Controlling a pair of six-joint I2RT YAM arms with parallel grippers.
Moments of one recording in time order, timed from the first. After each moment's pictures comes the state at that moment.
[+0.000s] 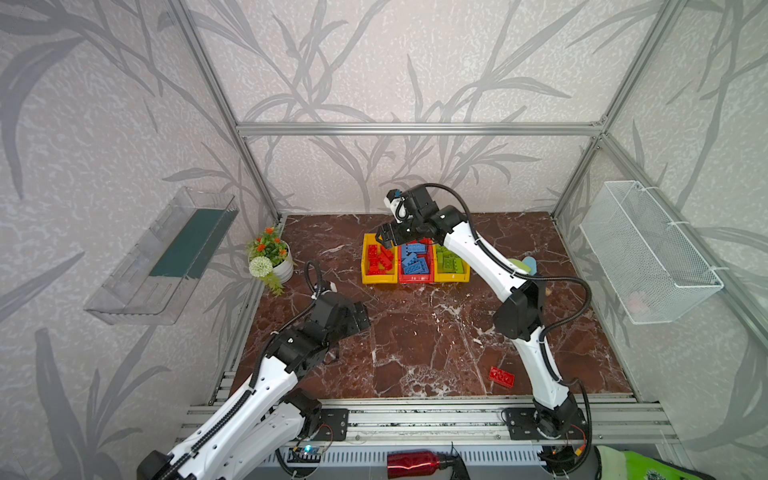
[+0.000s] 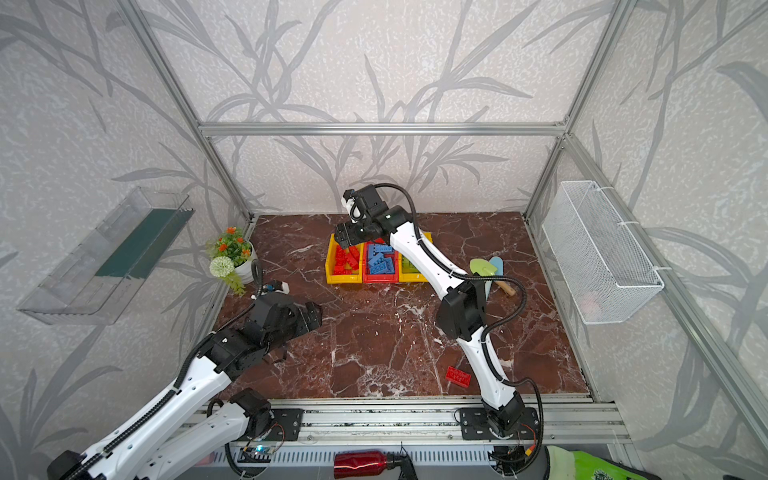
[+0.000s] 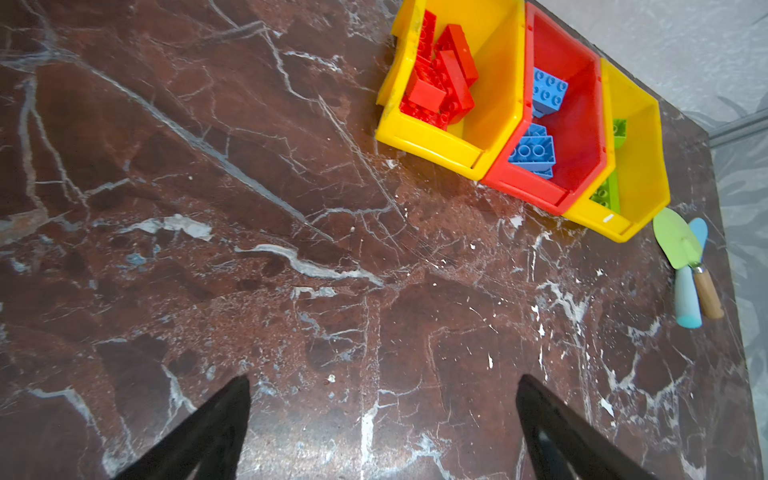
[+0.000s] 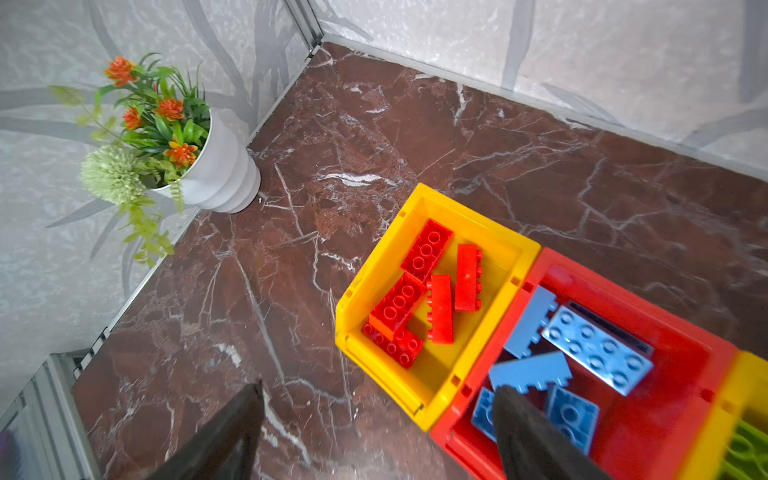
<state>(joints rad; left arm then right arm) -0.53 0.79 0.66 -0.67 -0.17 -0.79 0.68 2.24 2.36 -0.88 -0.19 0.21</state>
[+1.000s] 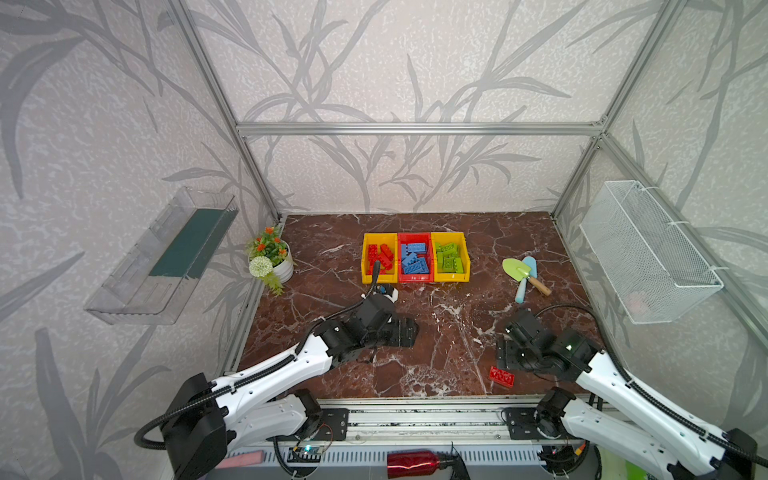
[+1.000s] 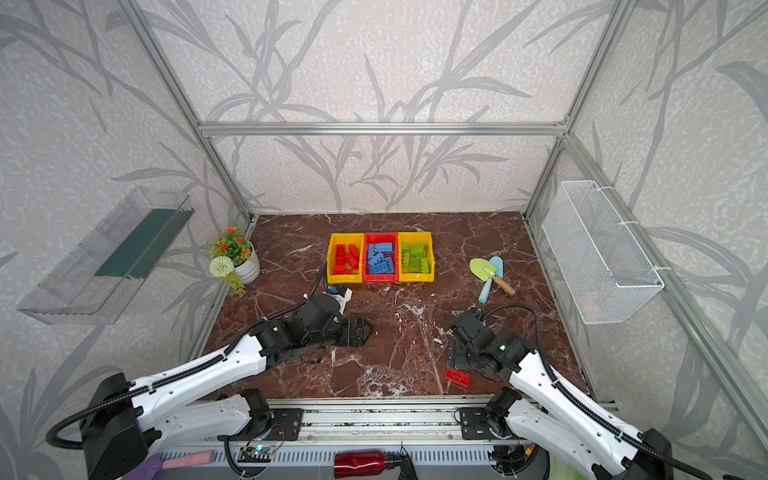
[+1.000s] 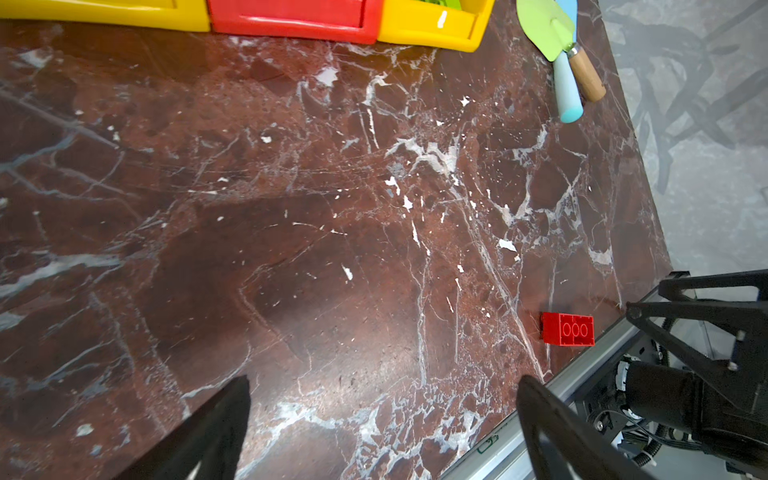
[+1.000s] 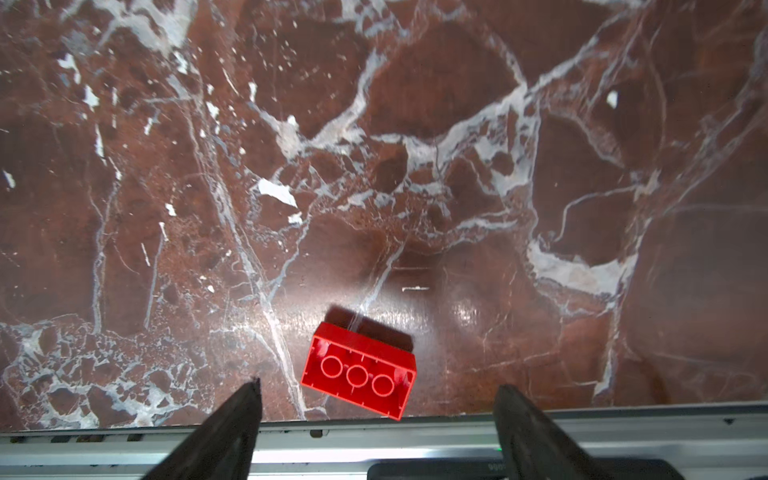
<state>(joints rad) -0.86 1.11 0.71 -0.40 0.01 -0.69 0.69 0.81 0.64 -1.13 0.16 0.83</state>
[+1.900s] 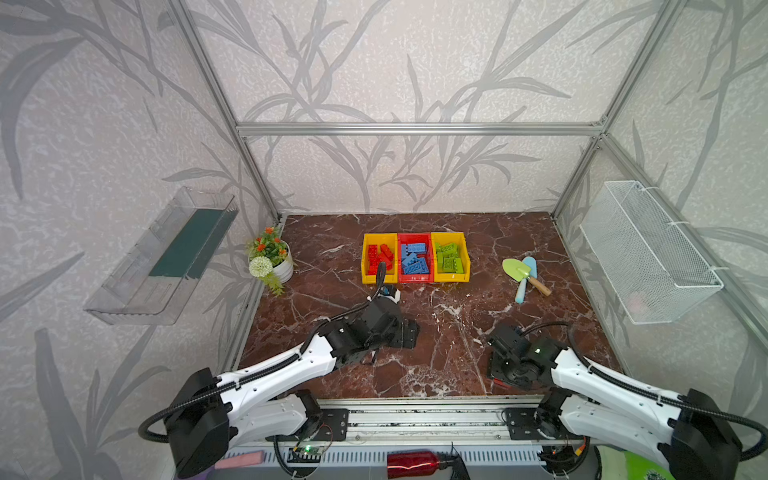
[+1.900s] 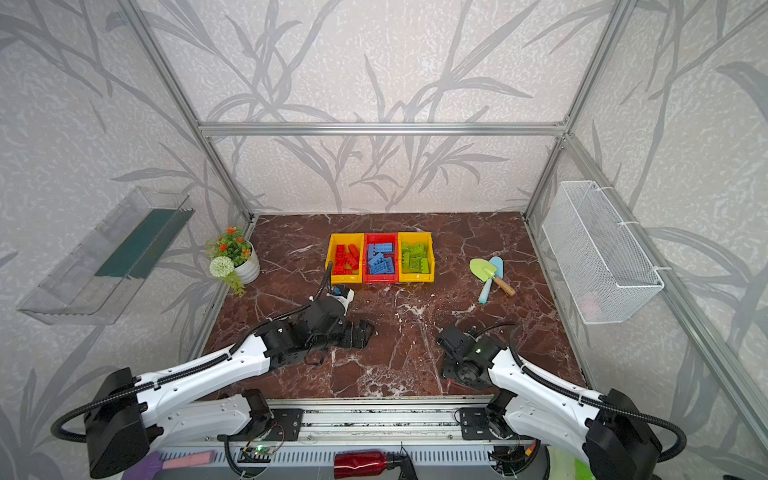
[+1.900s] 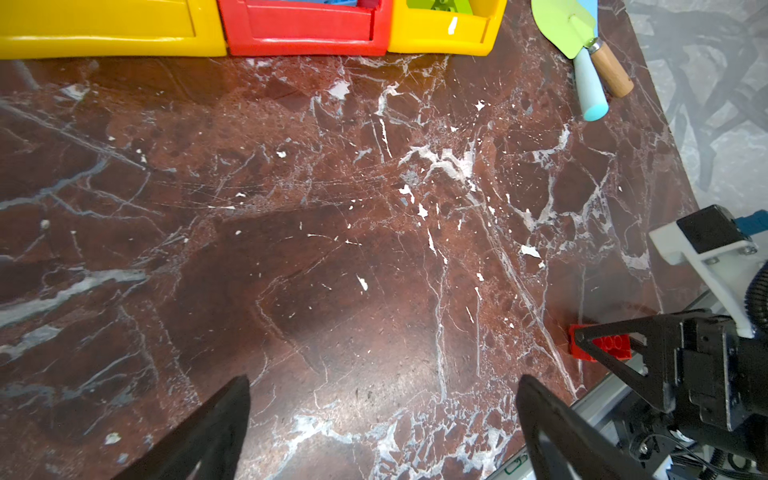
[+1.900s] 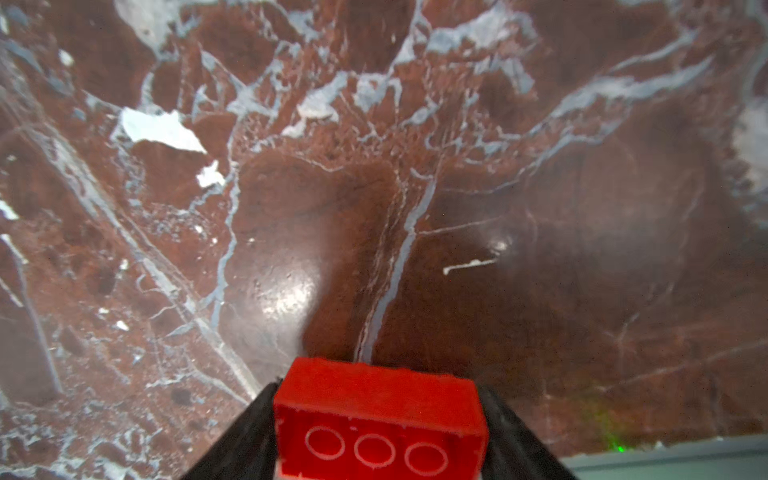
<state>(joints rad) -0.88 1.12 0.70 -0.40 -0.10 -0.67 0.76 0.99 0.46 -0.86 0.05 1.08</state>
